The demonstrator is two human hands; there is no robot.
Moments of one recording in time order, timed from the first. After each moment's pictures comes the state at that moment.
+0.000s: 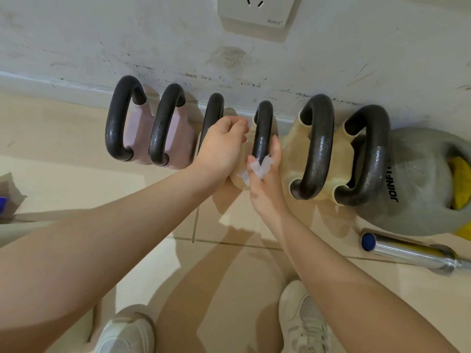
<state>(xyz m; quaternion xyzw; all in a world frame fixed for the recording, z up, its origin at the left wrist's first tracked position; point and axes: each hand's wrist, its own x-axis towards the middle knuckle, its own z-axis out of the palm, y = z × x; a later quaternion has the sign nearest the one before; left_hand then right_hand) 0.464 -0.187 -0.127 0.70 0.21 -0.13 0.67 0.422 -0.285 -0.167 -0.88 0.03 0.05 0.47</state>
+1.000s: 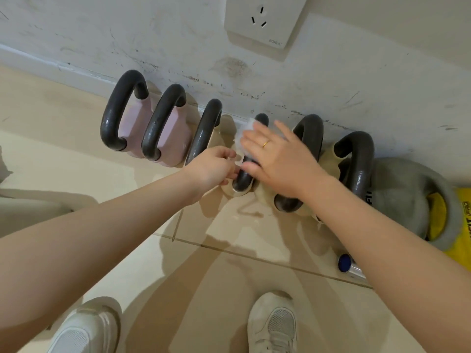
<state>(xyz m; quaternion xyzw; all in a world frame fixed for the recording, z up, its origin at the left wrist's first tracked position) 0.444 -0.186 -0.126 0.70 0.23 -0.29 0.61 0.490 -0.341 -0.124 -0.91 -0.40 0.10 -0.02</state>
